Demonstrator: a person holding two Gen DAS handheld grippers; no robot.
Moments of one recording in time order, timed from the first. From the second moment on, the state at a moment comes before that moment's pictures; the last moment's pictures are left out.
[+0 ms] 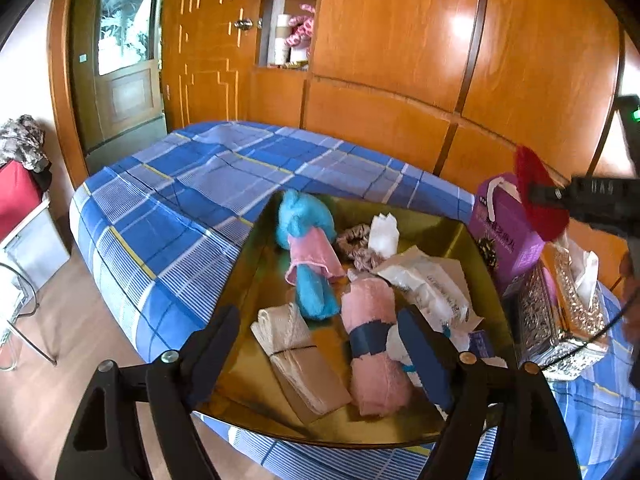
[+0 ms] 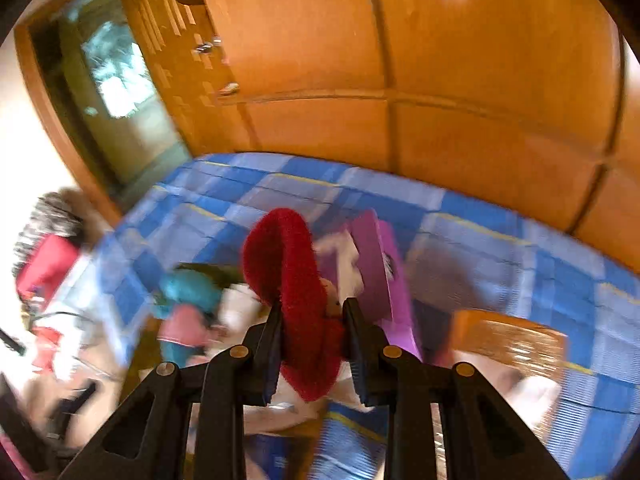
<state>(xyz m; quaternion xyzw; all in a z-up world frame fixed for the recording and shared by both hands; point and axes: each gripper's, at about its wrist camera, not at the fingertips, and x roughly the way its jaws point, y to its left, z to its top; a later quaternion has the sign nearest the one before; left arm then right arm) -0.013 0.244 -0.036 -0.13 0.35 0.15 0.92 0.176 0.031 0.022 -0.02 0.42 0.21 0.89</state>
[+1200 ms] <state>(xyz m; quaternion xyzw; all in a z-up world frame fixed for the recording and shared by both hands) -0.037 0.266 -0.026 -0.12 0.34 0.20 0.91 0.116 0.136 -0.057 -0.06 0.45 0.39 0.80</state>
